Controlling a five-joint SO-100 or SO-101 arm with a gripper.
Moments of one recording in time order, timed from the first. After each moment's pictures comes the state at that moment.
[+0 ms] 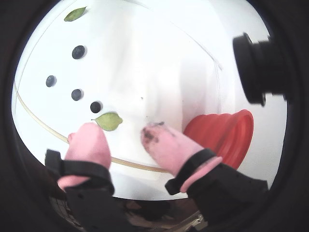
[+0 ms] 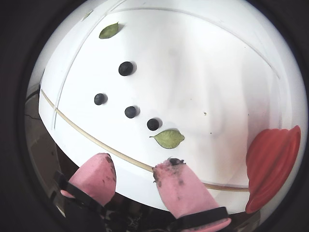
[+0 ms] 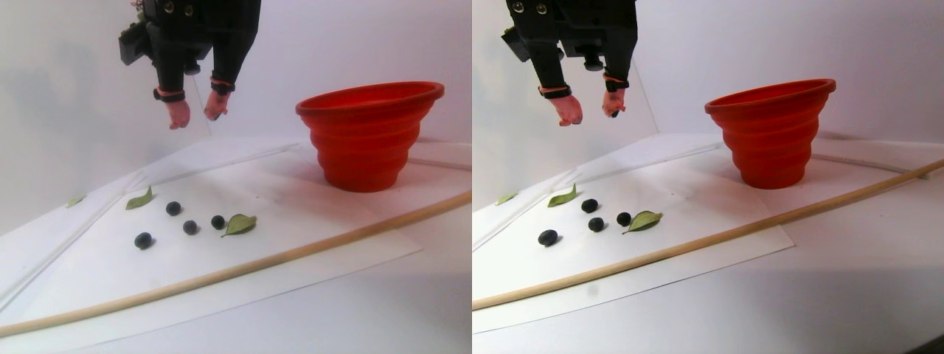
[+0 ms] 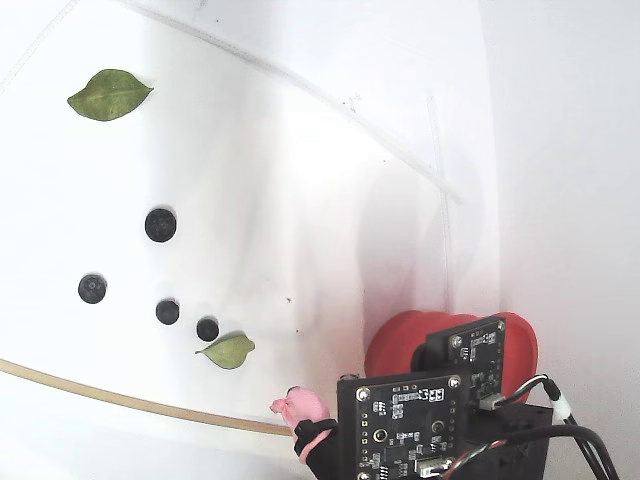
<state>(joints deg) -1.9 137.2 157.9 12.0 -121.7</state>
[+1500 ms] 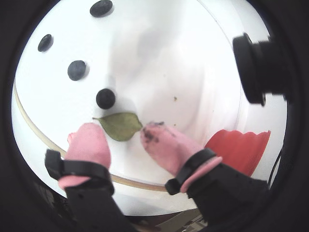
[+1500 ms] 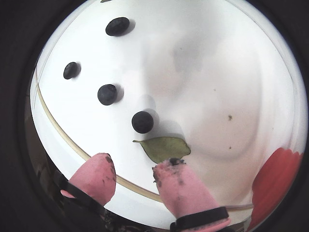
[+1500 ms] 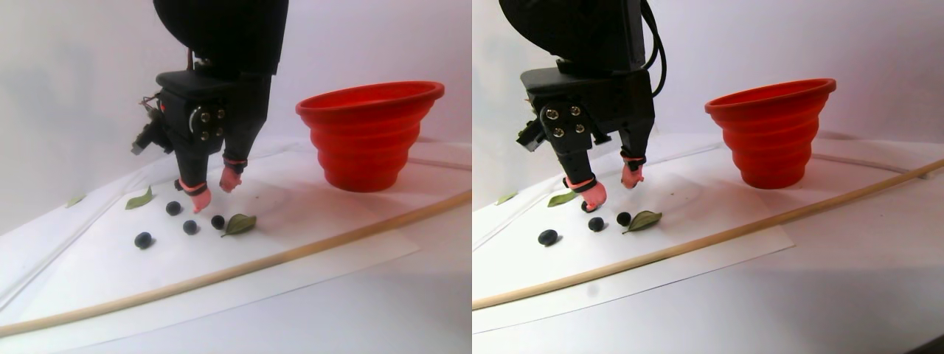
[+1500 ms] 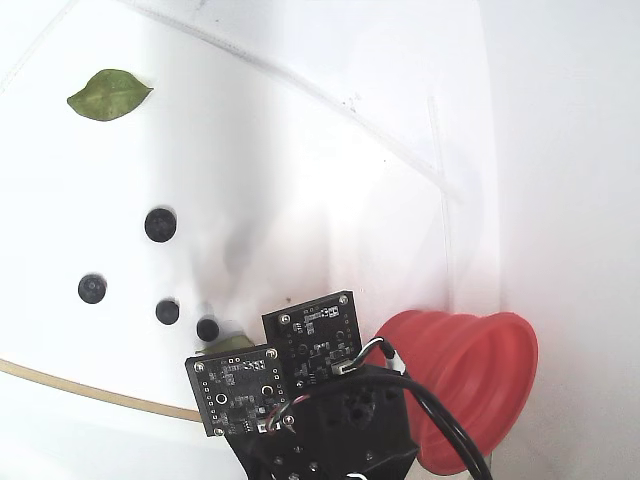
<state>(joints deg) 1.5 94.8 155.7 -25.8 -135.5</state>
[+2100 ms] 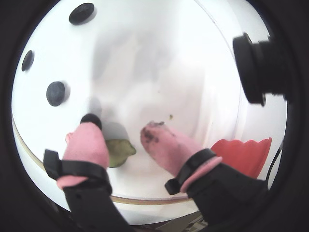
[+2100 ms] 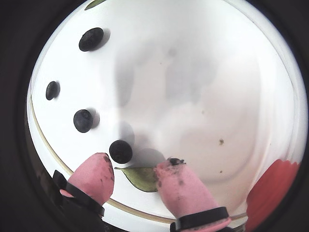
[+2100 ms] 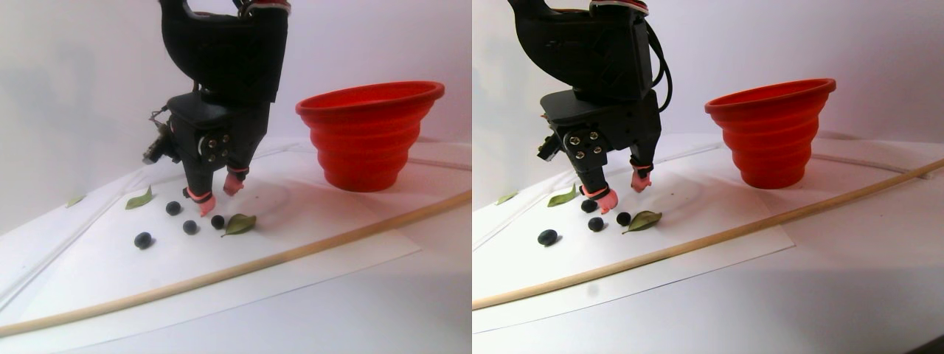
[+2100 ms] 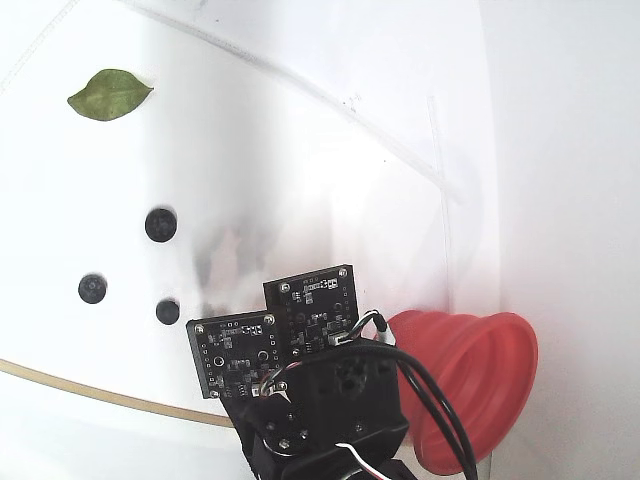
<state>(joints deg) 1.6 85.2 153.6 -33.7 -135.6</state>
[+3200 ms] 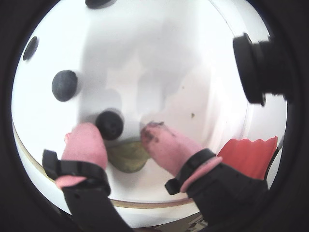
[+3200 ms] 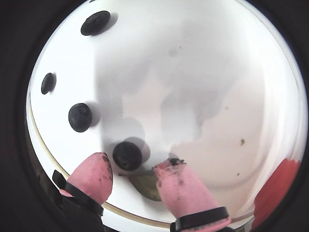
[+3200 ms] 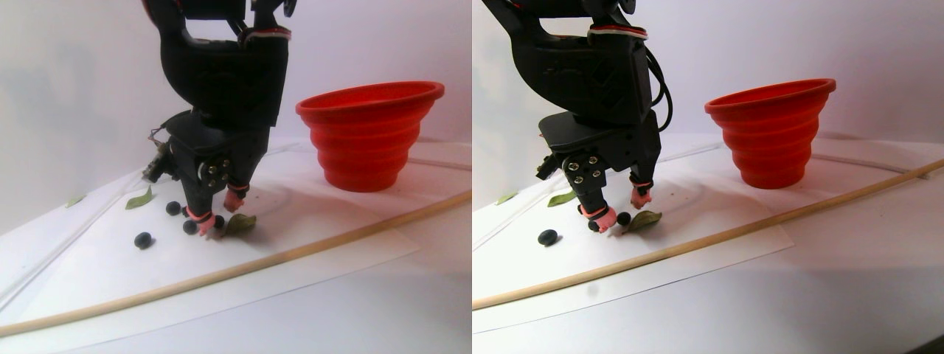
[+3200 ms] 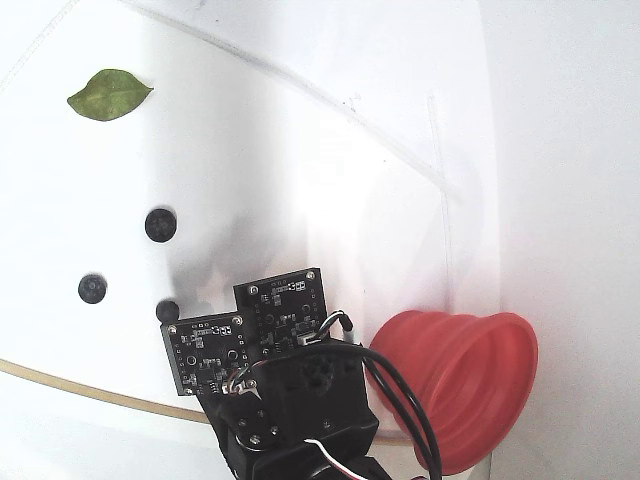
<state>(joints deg) 1.6 75.6 151.2 -40.0 -135.6</state>
